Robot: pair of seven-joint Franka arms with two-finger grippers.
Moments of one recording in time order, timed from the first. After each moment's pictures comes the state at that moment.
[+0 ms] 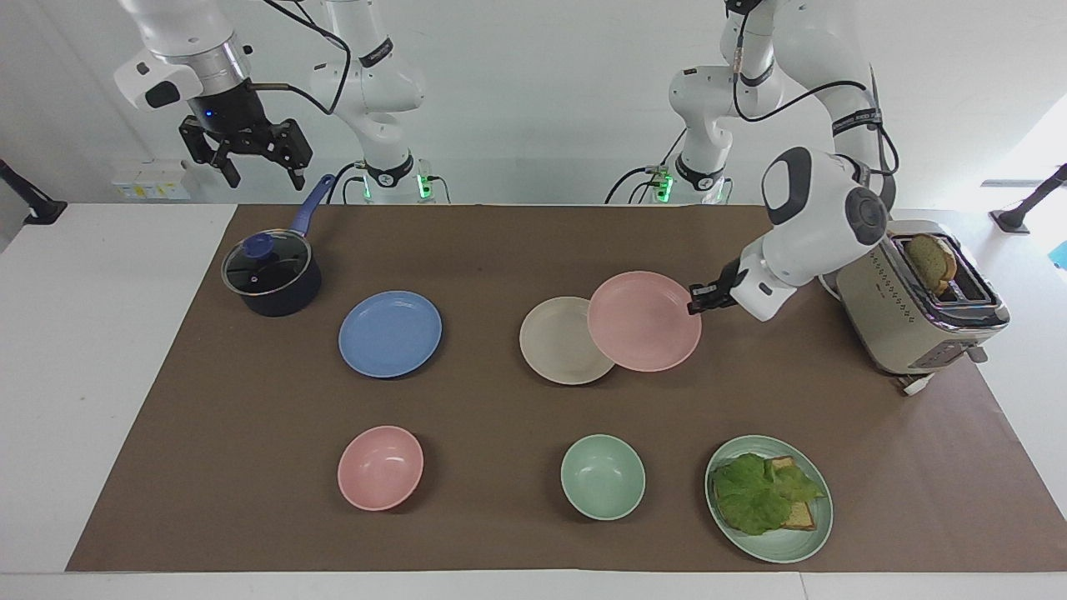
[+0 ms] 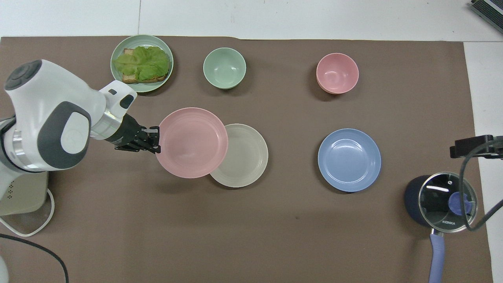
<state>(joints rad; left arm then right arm) -0.26 0.19 -0.13 -1.85 -0.35 1.96 -0.42 0.00 -0.13 -0.03 -1.63 -0.02 1.49 0.03</state>
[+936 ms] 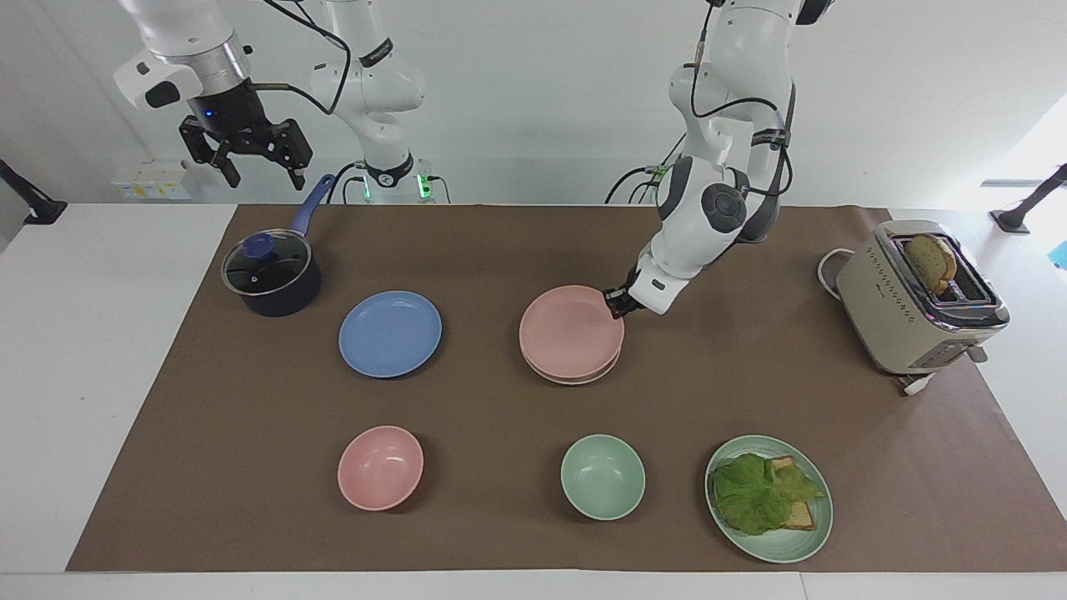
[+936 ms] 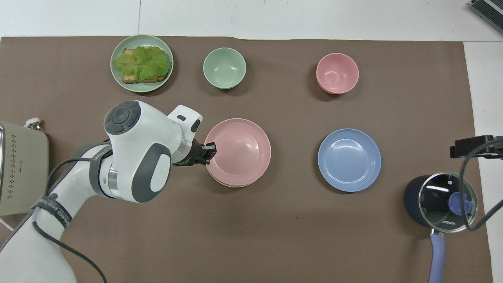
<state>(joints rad) -0.34 0.19 -0.13 -2.02 -0.35 2.18 -0.46 0.00 -0.13 -0.03 -1.63 -0.02 1.49 0.03</state>
